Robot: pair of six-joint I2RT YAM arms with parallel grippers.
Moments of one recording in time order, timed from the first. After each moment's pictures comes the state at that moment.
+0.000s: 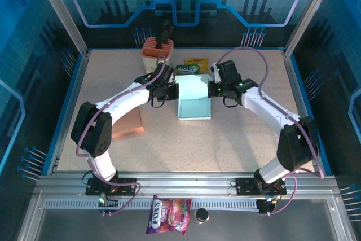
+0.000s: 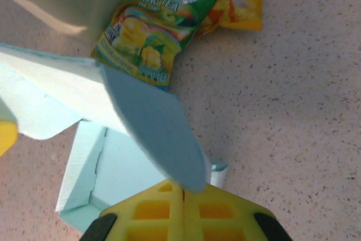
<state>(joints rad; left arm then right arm) -0.49 1.77 1.33 -0.48 0.10 -0.56 0.43 1.52 1.15 -0.42 -0.01 0.29</state>
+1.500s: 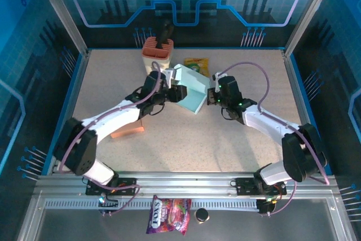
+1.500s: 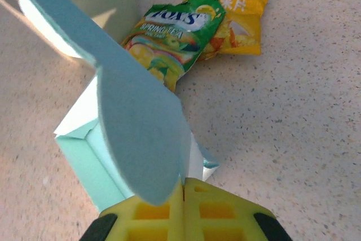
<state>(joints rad) -0.49 1.47 1.00 -0.06 0.20 -0.50 0.45 1.41 0.88 -0.08 0.02 0.26</state>
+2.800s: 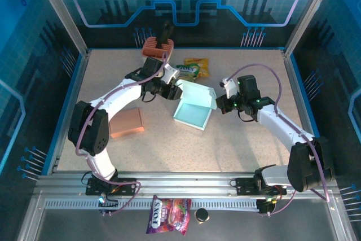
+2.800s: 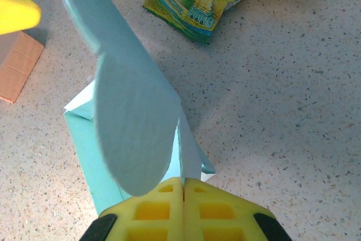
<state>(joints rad) -0.38 1.76 1.35 -0.51 0.45 0.02 0.27 1.33 0.88 -0.36 -0.40 -0.03</state>
